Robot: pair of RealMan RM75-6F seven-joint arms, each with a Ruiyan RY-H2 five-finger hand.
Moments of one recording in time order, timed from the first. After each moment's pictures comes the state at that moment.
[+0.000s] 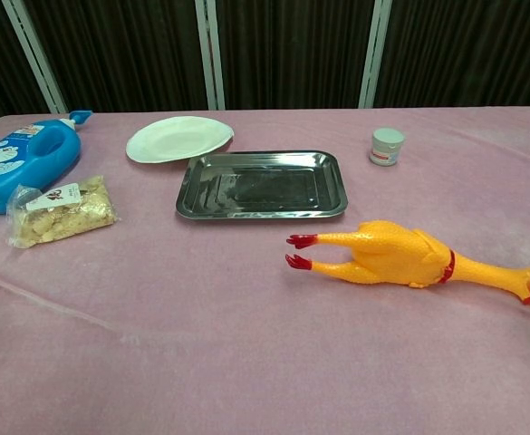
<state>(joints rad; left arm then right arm) -0.11 -1.05 -0.01 -1.75 1.55 1.46 0.19 0.28 -1.14 0.05 -1.66 -1.65 1.22 0.05</state>
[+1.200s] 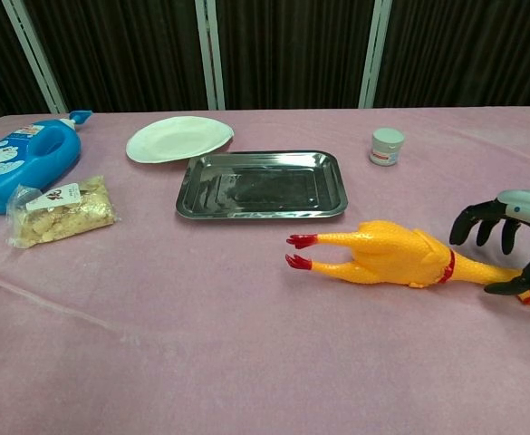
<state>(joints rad) -0.11 -1.04 -0.01 -1.74 1.52 1.45 0.16 0.49 -1.46 0.09 -1.27 -1.44 0.91 0.15</state>
